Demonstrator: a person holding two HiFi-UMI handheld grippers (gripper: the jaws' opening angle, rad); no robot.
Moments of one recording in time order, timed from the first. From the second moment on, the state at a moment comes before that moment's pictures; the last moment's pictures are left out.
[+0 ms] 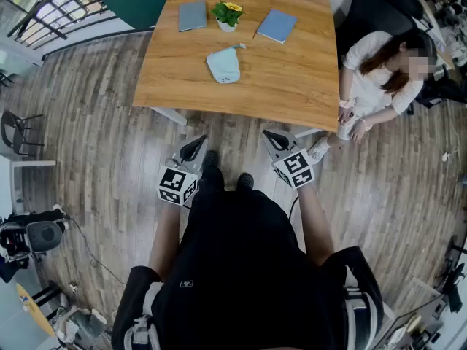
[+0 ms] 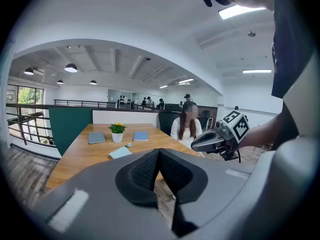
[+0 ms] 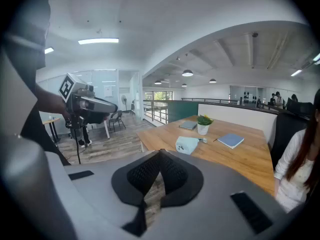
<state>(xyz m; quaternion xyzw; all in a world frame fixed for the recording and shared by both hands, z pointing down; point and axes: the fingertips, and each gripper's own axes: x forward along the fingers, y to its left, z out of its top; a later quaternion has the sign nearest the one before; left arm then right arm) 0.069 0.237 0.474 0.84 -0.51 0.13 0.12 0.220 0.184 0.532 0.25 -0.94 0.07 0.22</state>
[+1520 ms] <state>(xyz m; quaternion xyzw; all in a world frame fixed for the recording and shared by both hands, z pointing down) 0.090 0.235 0.471 0.83 -0.52 0.14 0.11 0.249 0.177 0.532 0.28 -0.94 0.05 0.21</state>
